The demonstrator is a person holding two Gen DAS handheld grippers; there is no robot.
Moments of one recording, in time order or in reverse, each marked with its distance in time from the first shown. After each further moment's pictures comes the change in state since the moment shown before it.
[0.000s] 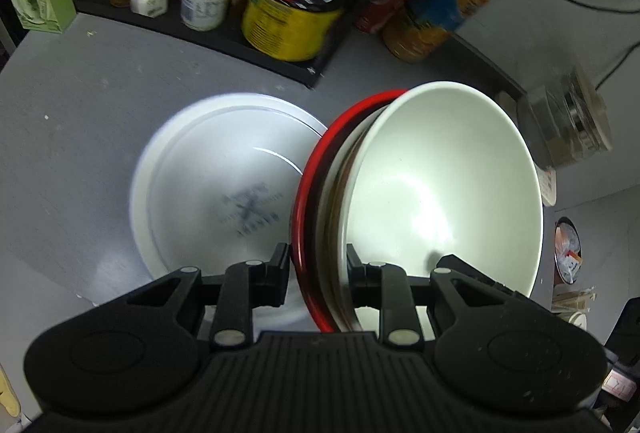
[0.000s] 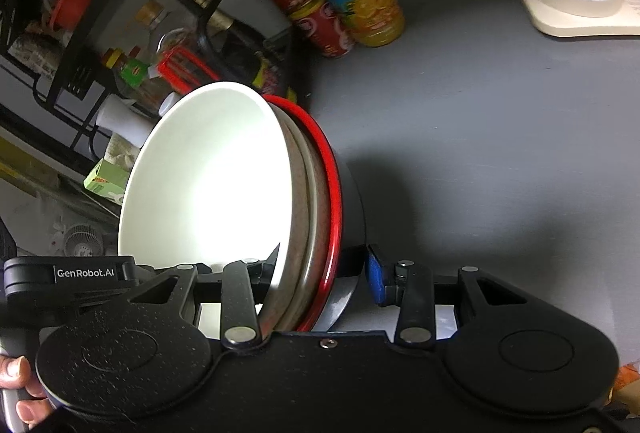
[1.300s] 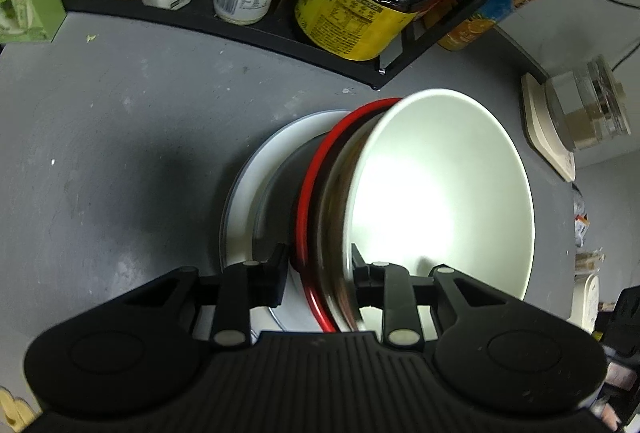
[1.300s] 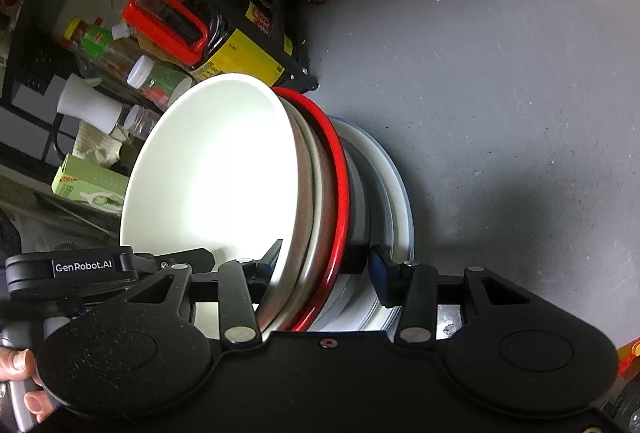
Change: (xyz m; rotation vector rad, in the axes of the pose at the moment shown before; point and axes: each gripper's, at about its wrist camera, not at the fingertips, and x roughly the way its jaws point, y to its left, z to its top) left arm 0.037 0.088 0.048 0.118 0.104 -0.055; right arm 0.063 0.034 -0.031 0.126 0.039 -0.062
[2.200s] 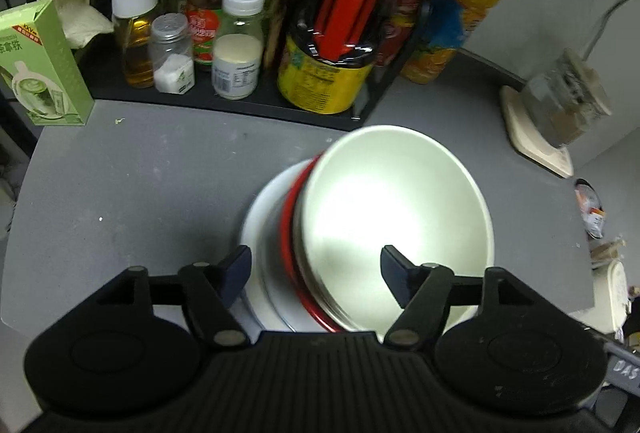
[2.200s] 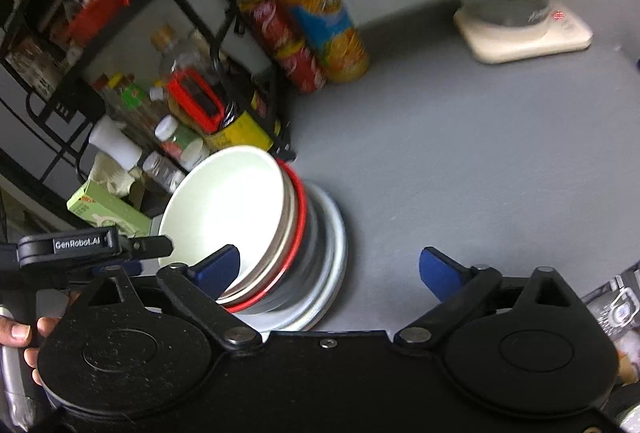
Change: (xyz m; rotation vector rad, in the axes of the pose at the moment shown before) left arm -0.064 -0.037 -0.030 0.136 -0.180 0.081; right arm -0.124 -0.008 -0.034 -0.084 -0.252 -0.096
